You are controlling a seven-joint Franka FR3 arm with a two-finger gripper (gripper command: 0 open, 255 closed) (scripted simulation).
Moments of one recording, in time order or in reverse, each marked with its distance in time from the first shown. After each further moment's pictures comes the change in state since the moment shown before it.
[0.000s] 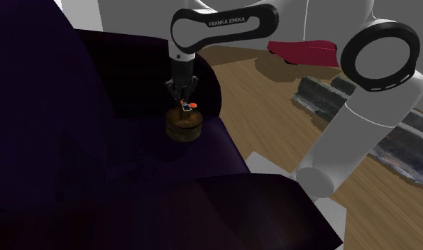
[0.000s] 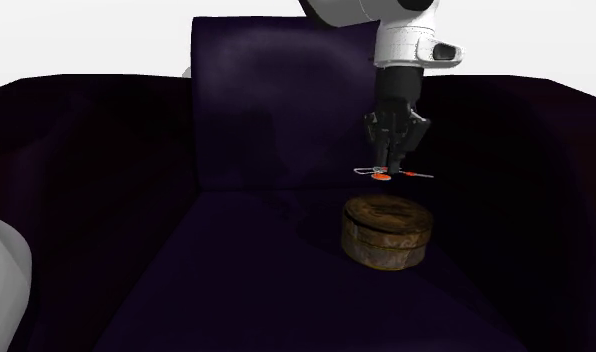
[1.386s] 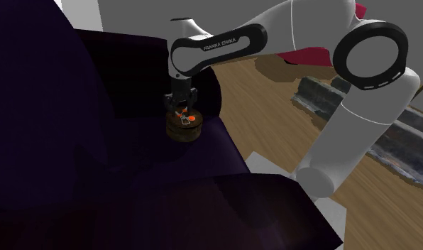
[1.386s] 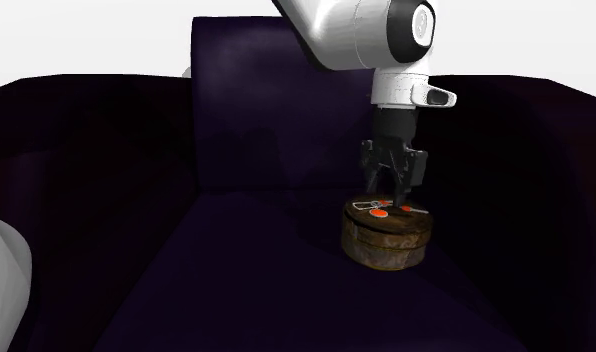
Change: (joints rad) arm 0.001 0.043 0.000 -0.115 -0.014 0.156 0.009
